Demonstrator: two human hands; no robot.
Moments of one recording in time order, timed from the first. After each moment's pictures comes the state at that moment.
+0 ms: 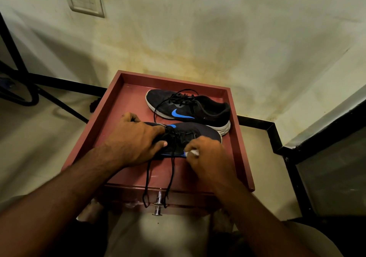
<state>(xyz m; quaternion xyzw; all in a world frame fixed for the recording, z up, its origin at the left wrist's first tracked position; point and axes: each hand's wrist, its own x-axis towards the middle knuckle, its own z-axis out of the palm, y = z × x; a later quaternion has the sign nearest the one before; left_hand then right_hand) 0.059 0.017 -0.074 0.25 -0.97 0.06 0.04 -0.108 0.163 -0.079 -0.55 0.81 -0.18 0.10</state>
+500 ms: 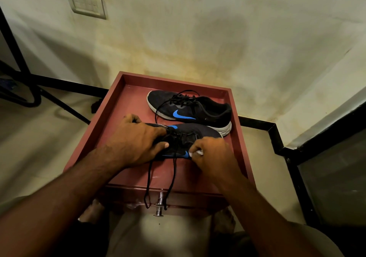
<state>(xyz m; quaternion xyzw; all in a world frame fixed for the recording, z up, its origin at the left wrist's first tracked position) 0.061 0.018 -0.073 0.25 -0.97 0.04 0.03 -0.121 0.158 -0.074 -0.54 0.83 -0.10 0.13</state>
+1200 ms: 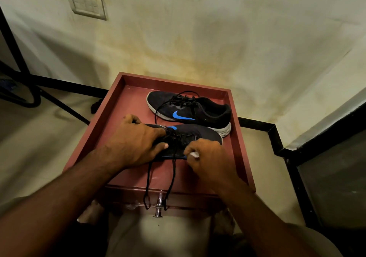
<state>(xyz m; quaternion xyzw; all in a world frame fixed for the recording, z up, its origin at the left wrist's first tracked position) 0.060 0.018 -0.072 0.25 -0.97 0.04 0.02 -0.113 0.160 -0.072 -0.58 0.79 -0.14 0.13</state>
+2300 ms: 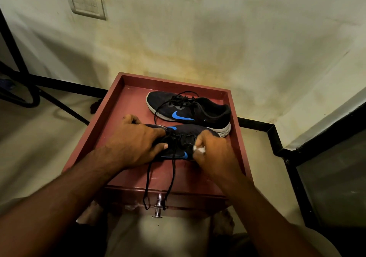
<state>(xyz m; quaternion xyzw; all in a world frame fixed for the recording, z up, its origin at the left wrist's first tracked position) 0.060 0.018 -0.071 0.25 -0.97 0.04 0.02 -0.125 0.163 -0.078 -0.50 0.83 -0.19 0.12</state>
